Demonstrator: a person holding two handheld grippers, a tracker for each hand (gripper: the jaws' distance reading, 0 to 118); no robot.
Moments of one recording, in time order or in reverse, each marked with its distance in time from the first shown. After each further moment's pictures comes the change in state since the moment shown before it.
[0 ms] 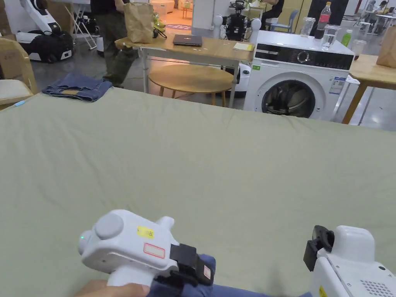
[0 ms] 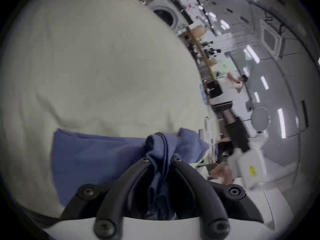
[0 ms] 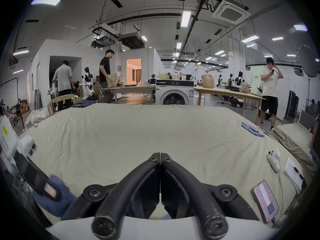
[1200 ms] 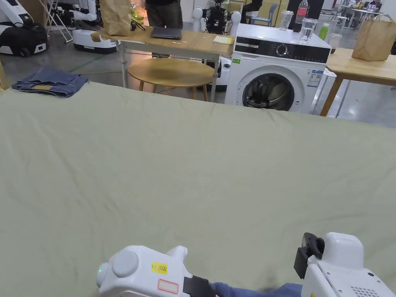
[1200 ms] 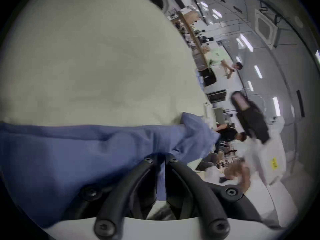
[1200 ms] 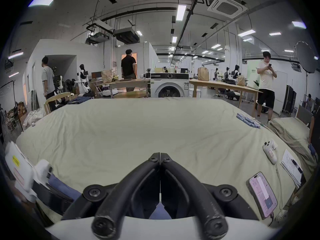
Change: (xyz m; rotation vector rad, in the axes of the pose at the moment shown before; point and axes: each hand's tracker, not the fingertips) left arm -0.008 -0.028 -0.084 -0.072 -0.082 -0.045; right arm 0.023 -0.014 0.004 -0.056 -0.027 -0.026
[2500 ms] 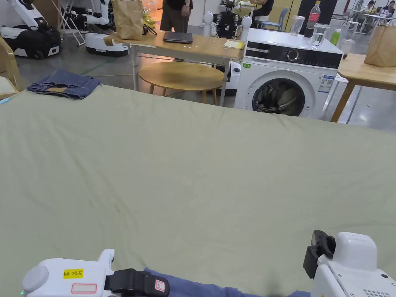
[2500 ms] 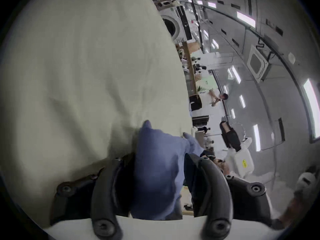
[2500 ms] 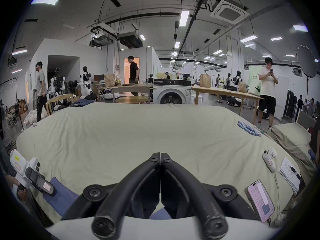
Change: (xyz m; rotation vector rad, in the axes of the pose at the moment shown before) left arm -0.110 -0.013 0.106 0.178 -0.218 0.125; right arm -0.012 0.013 0.006 0.050 0.011 0.027
